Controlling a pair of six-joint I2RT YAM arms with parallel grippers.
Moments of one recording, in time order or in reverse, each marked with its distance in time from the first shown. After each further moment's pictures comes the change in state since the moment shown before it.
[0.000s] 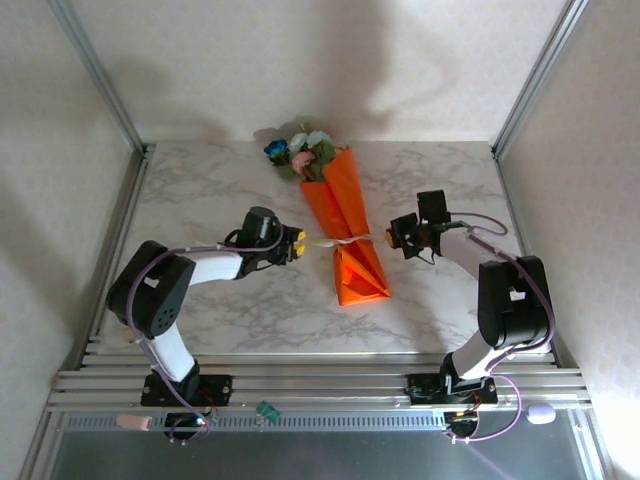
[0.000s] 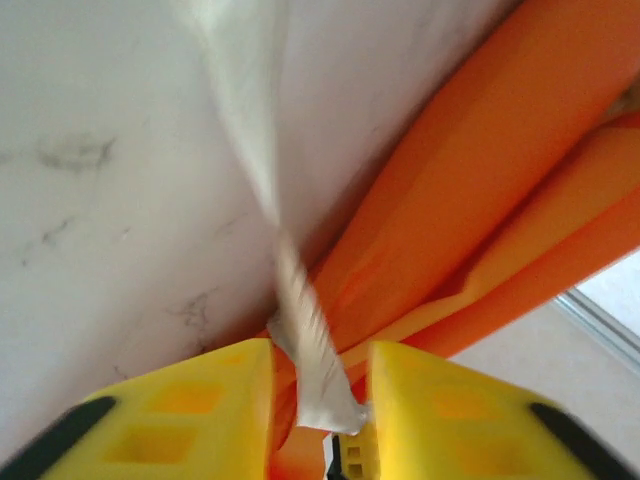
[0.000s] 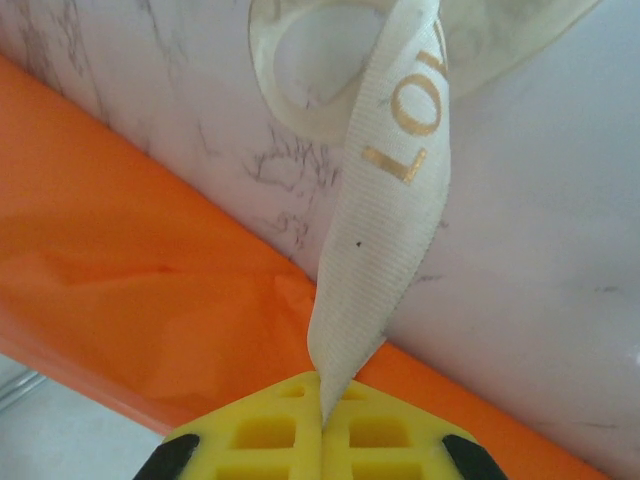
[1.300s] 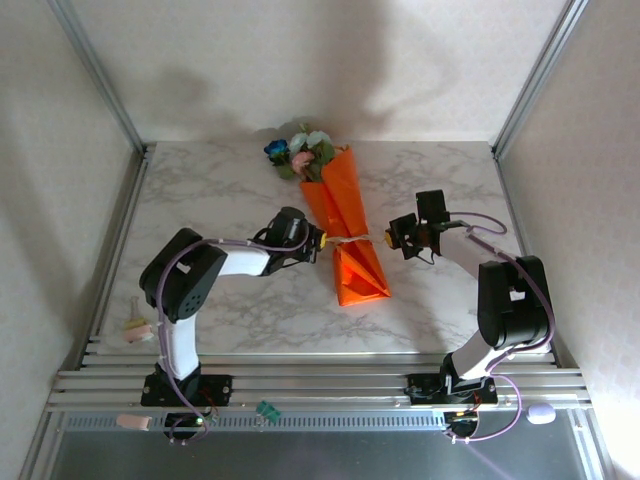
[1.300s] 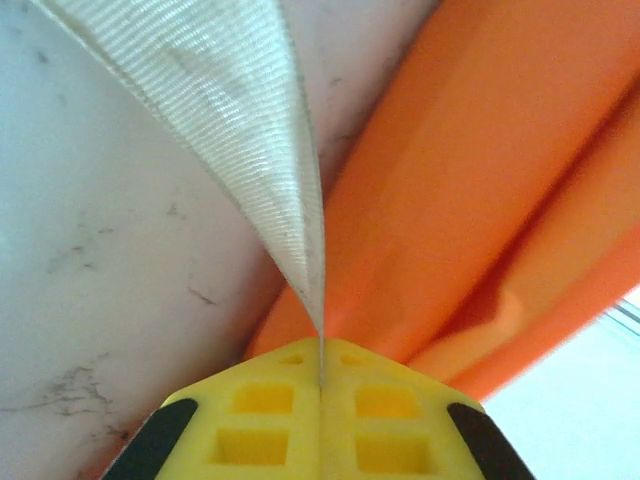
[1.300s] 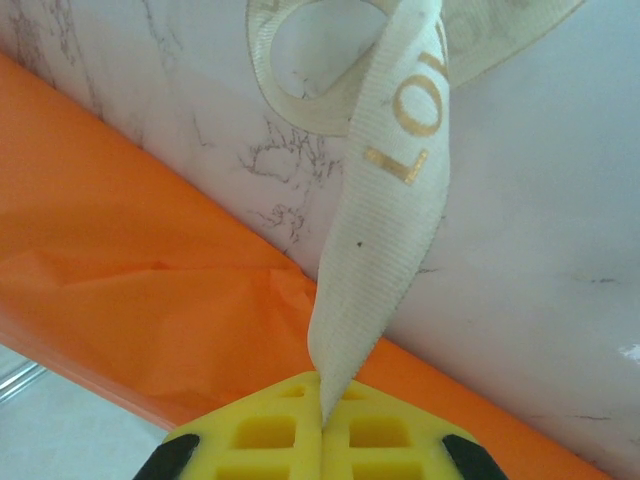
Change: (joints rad) left arm -0.105 0.166 0.126 0.121 -0.148 0.003; right arm 0.003 -0.002 0.008 -0.018 0.007 -0.019
